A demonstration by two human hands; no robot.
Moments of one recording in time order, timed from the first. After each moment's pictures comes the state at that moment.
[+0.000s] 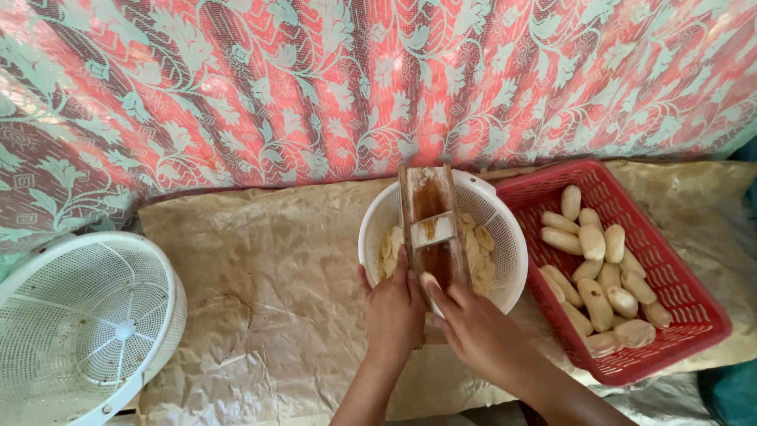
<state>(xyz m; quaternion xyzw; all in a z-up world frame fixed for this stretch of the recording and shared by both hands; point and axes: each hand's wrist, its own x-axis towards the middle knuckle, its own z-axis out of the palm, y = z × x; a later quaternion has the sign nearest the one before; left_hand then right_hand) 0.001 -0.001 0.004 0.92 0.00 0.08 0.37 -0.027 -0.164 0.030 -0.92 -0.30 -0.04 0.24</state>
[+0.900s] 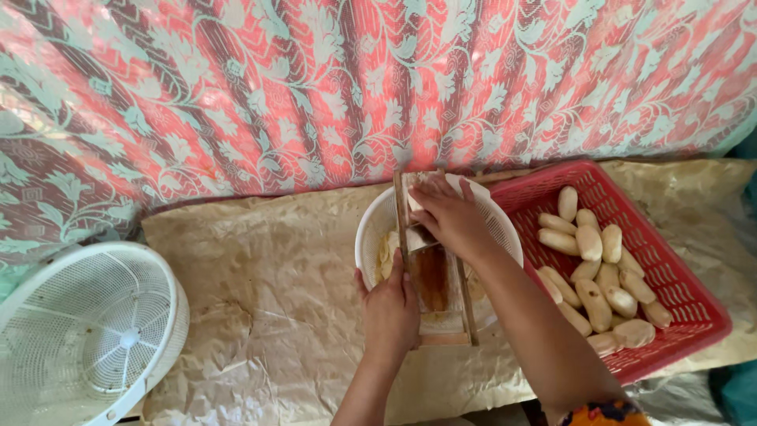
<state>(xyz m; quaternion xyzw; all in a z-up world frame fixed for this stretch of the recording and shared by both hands) 0.003 -0.002 -0.001 0.93 0.00 0.09 0.35 0.134 -0.161 0.002 -0.93 -0.24 -0.16 0.22</state>
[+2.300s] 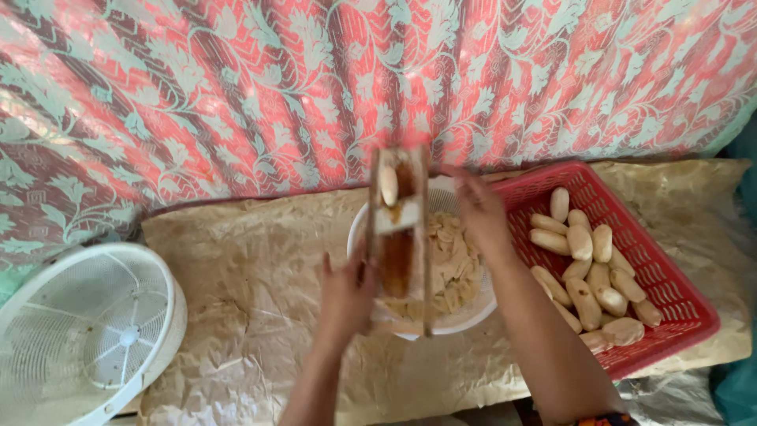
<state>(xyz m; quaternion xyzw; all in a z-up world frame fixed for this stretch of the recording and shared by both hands) 0.030 0.054 -0.002 0.91 -0.05 0.12 0.39 0.148 -0.198 -0.008 -0.78 -0.18 -0.19 0.57</state>
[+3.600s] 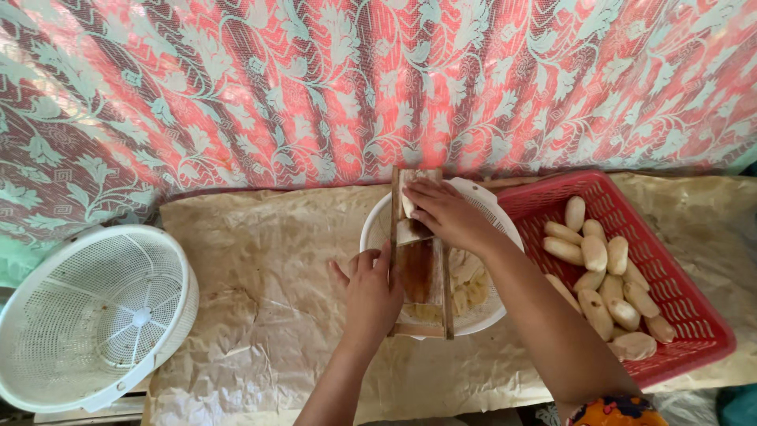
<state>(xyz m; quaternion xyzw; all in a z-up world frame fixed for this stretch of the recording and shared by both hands) 0.015 0.027 -0.007 0.94 -0.02 0.18 0.28 0.157 -0.161 0.011 -0.91 -0.33 -0.04 0.23</state>
